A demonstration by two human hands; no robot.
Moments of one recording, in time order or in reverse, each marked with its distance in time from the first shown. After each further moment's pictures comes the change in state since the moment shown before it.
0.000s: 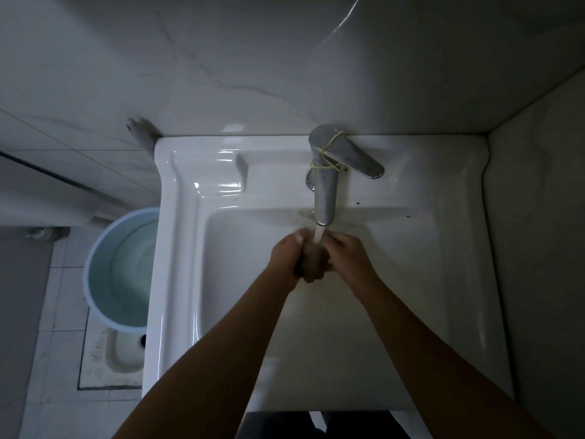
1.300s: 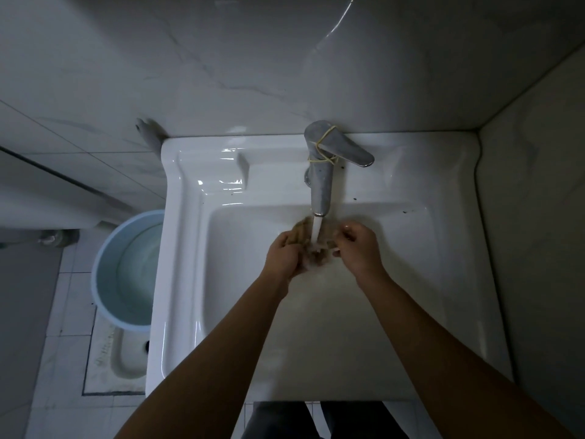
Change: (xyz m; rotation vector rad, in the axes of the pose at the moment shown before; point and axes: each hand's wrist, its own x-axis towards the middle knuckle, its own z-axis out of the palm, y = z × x) left_hand -0.015 -0.022 -0.020 0.079 -0.036 0.249; right_hand 0.000 0.020 -0.018 0.069 0.163 -0.211
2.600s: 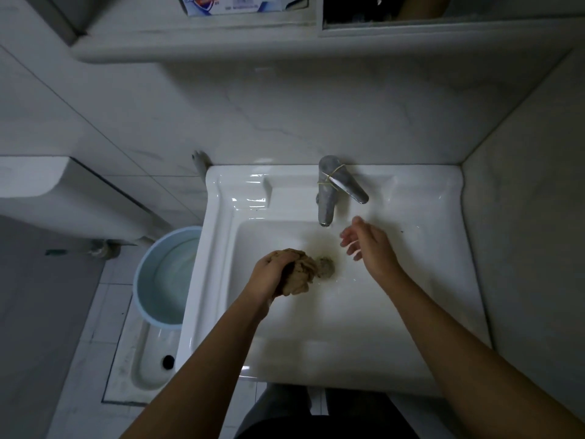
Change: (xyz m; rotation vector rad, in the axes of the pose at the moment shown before) left_hand -0.108 0.021 -0.035 0.036 -0.002 0.184; right_hand -0.038 -0.055 -0.049 0.173 -0.182 -0.091
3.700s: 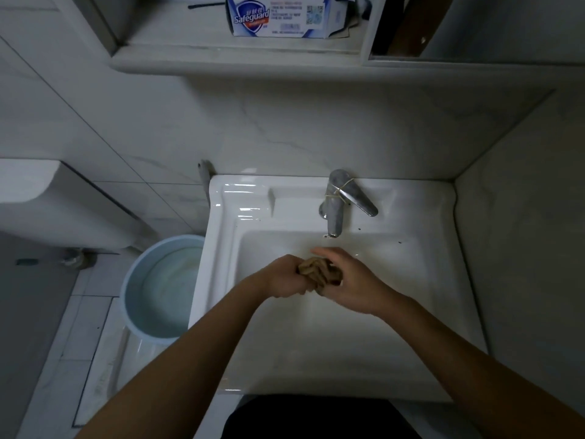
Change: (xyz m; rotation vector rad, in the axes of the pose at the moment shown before) left_hand 0.019 0.045 -0.013 0.944 -0.383 0.092; right_hand -0.045 -0.008 0.032 -0.527 -0.426 -0.303
